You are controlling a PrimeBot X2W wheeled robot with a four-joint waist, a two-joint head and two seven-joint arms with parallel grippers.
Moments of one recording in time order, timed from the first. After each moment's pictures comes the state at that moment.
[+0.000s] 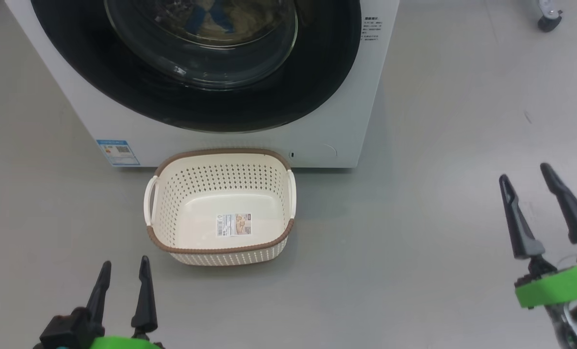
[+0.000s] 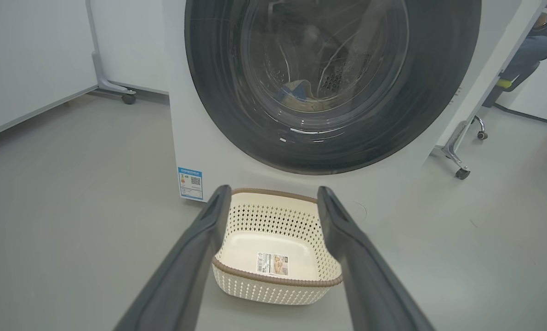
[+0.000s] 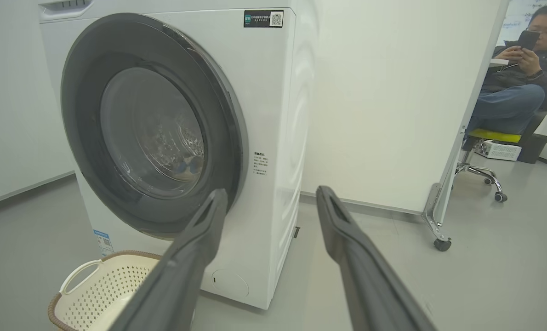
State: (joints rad) left arm 0.03 0.04 -0.02 0.19 -0.23 -0.06 -0.25; right arm -0.02 -0.20 -0.08 -0.01 0.16 0.13 -0.26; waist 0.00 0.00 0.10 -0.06
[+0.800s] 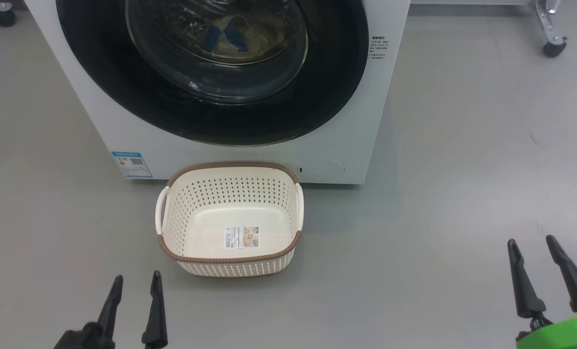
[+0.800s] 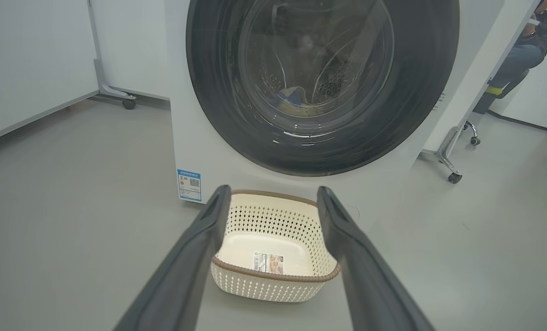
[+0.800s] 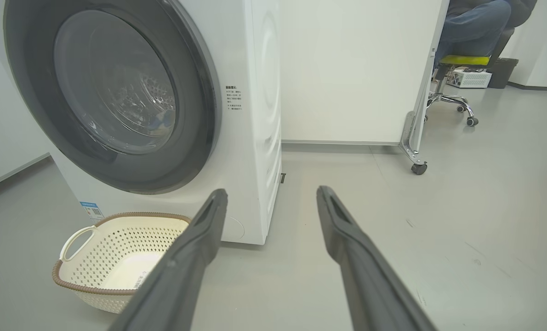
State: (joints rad) left arm 0.09 0.04 -0.06 0.16 -0.23 -0.04 -0.25; right arm 0.15 -0.09 -0.20 0.07 0.12 0.13 -0.26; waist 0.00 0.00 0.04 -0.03
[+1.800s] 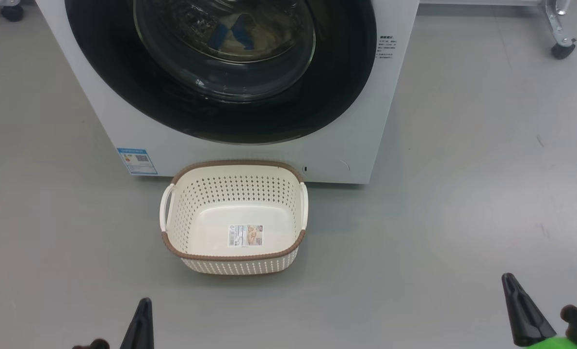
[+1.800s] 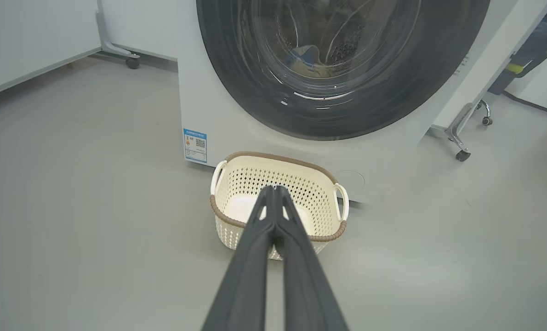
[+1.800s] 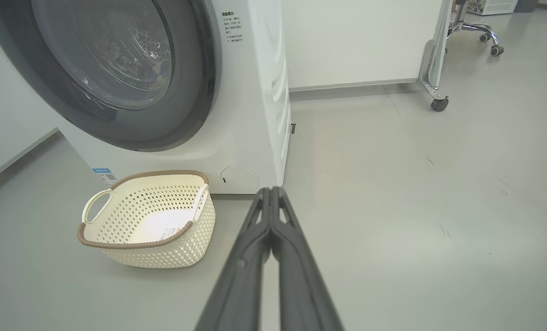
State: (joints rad) left arm 0.12 0.03 -0.07 0.23 -0.25 -0.07 -0.24; right arm 0.19 -0.03 -0.17 0.20 0.13 0.13 -0.25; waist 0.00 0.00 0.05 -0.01
